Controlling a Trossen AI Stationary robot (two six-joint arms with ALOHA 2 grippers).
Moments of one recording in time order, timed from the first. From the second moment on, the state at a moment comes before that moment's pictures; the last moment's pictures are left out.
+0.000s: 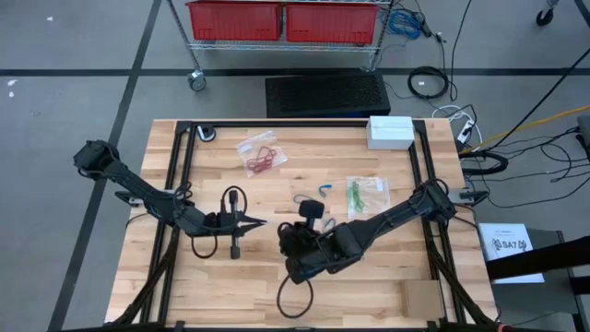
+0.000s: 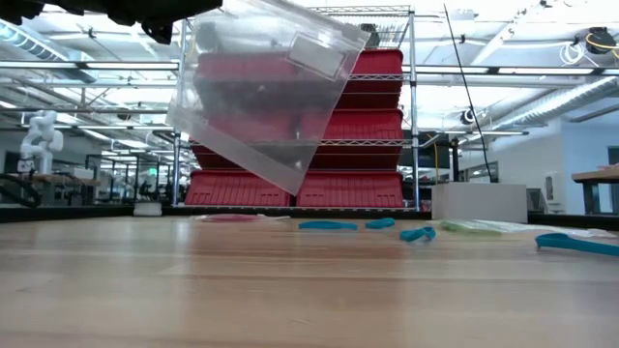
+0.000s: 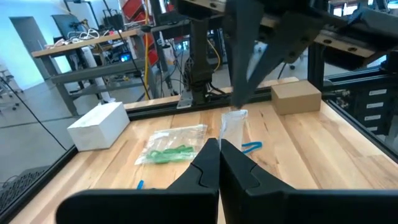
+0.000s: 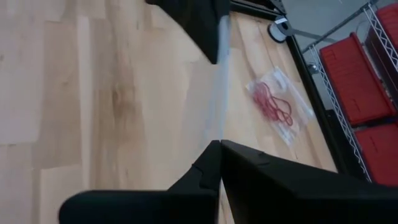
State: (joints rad) left arm -0.52 1.13 0.44 0.64 -0.58 0.16; right arm 0.45 2.09 2.08 -1.07 0.73 0.35
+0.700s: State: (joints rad) left arm -0.52 1.13 0.44 0.64 -0.58 0.16; right arm 0.45 2.12 2.08 -1.05 0.74 0.36
